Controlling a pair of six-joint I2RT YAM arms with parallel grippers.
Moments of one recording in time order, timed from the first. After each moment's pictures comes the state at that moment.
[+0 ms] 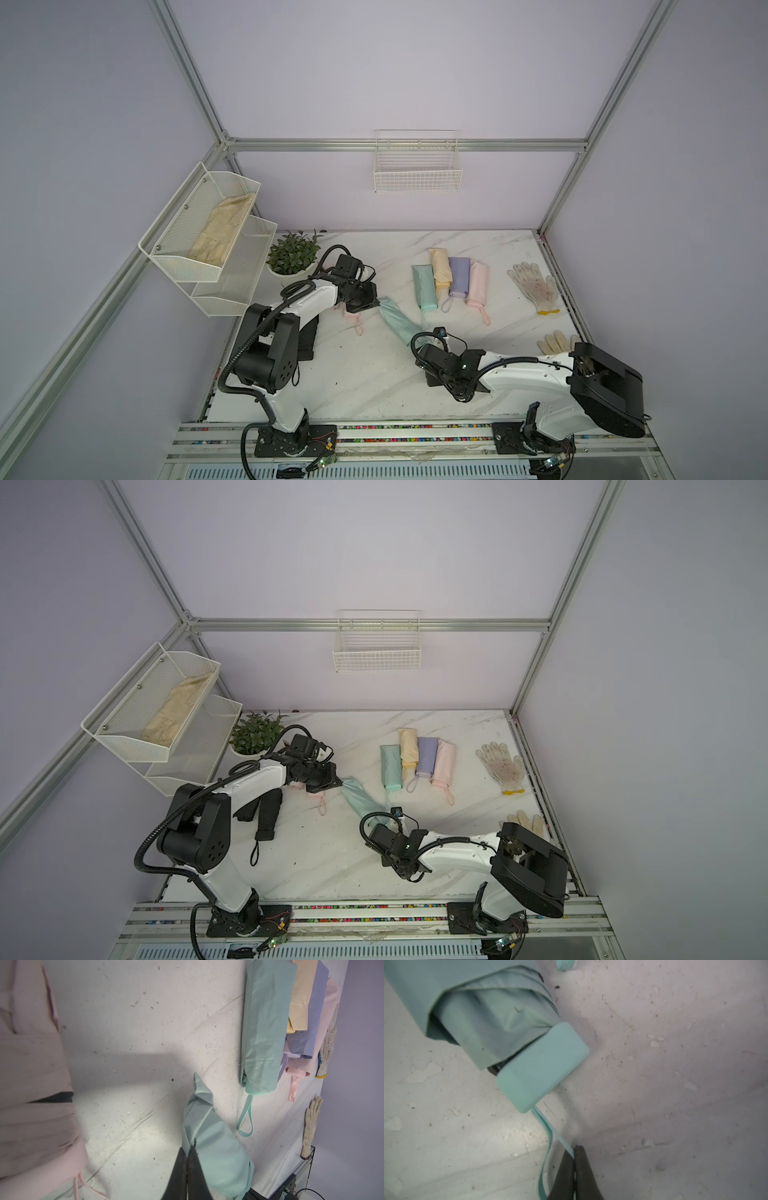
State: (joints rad) left arm -0.31 1.74 1.16 -0.48 0.40 -0.54; right arm 1.09 1.48 0.68 -0.41 0.35 0.95
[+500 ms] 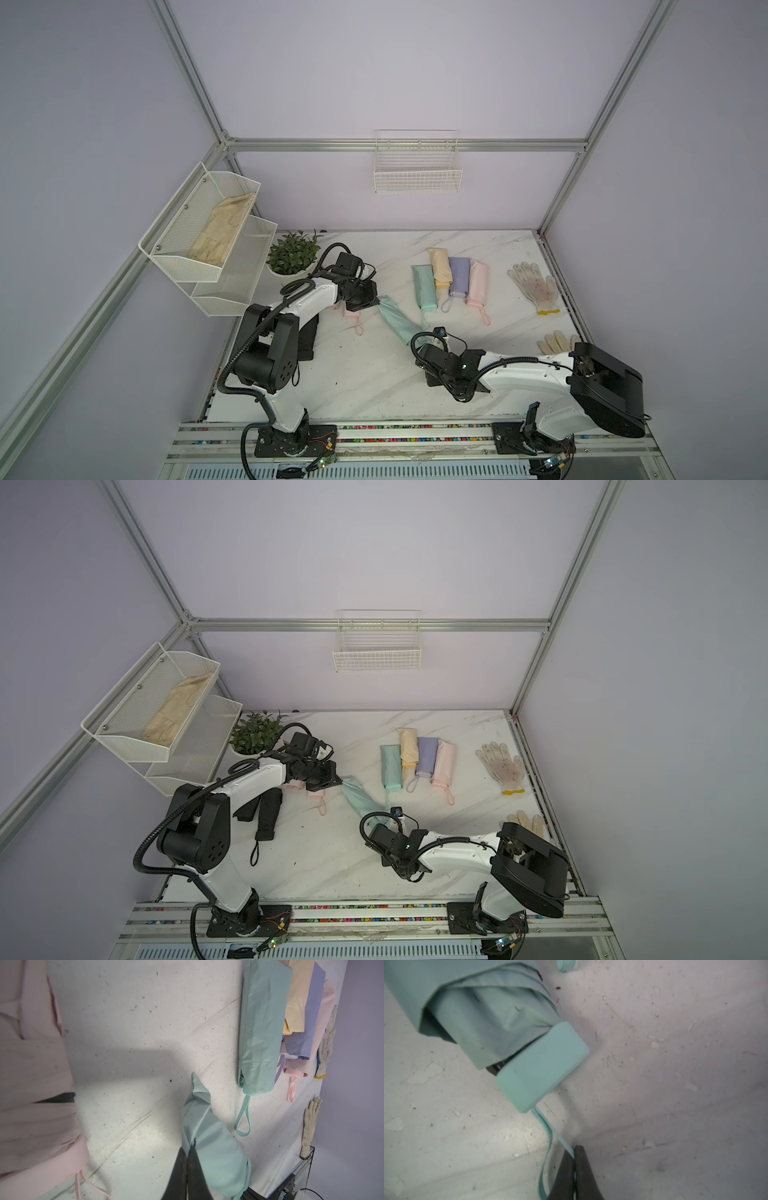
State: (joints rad) left arm -0.31 1.74 1.19 -0.51 0.40 -0.54; right arm 1.09 1.48 0.68 -0.41 0.35 0.95
